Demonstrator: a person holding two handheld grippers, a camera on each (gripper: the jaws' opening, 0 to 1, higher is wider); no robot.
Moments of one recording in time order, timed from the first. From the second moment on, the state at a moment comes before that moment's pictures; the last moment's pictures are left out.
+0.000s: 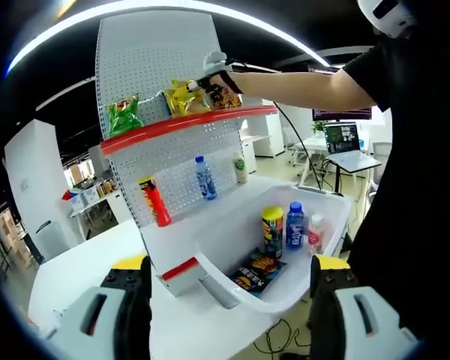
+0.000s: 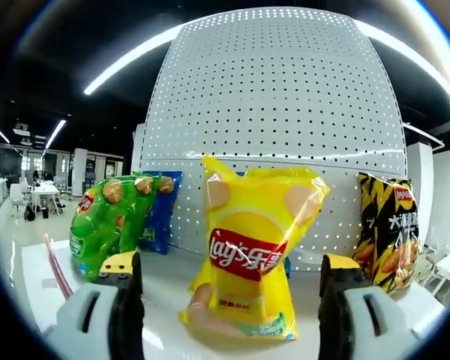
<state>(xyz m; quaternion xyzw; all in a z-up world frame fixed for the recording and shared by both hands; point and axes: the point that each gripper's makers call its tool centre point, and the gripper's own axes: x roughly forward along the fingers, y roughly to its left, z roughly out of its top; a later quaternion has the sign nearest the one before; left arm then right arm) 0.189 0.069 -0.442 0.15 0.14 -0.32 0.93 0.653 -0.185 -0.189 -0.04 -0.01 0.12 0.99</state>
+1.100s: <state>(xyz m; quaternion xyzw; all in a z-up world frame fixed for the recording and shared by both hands) 0.195 0.069 -0.443 0.14 0.14 -0.32 0.93 0.558 -0.213 -0.186 0.00 -0.05 0.15 0.99</state>
